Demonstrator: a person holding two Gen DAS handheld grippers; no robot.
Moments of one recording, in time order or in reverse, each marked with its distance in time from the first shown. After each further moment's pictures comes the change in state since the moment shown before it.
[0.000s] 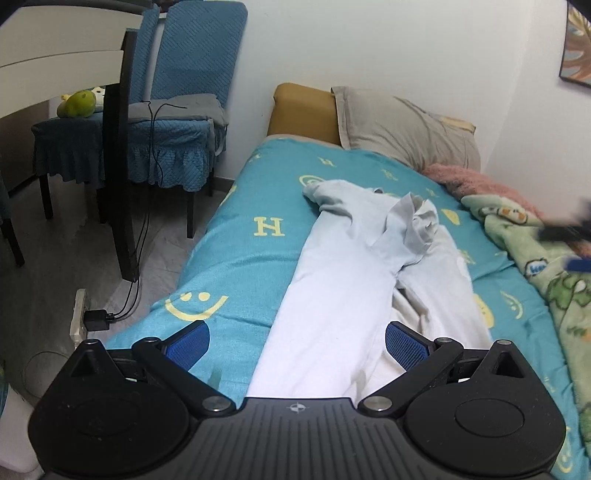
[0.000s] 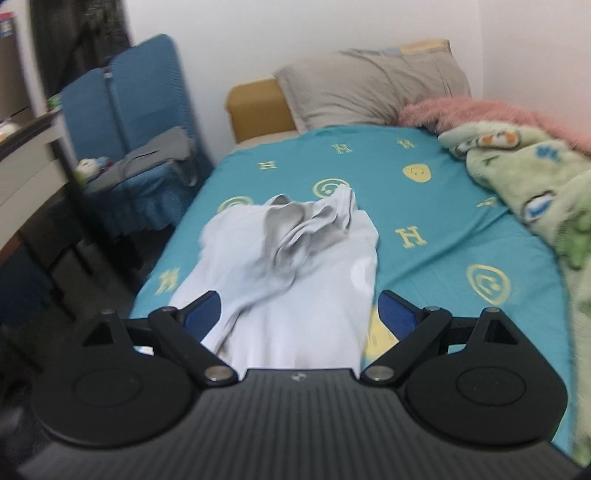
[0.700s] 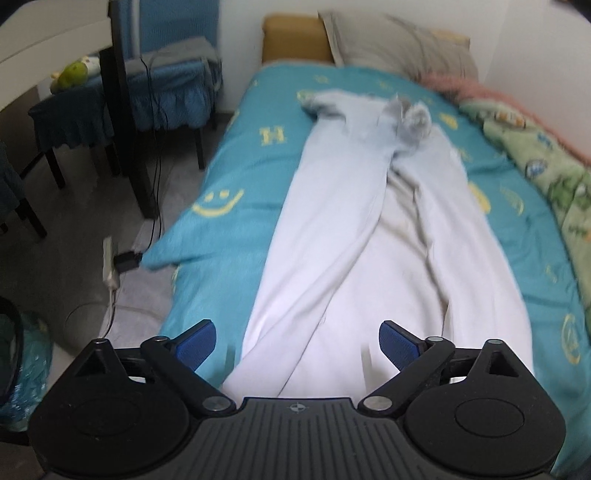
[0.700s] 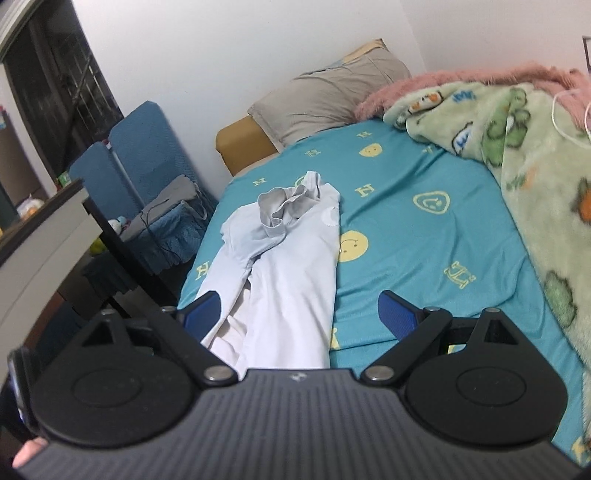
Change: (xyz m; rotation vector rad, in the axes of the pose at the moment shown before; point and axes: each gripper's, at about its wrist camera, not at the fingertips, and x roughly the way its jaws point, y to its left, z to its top) left arm -0.046 -0.008 -0.040 0.138 0.316 0.050; right arm -0.114 -0.048 -0.098 0.289 -0.102 0.055
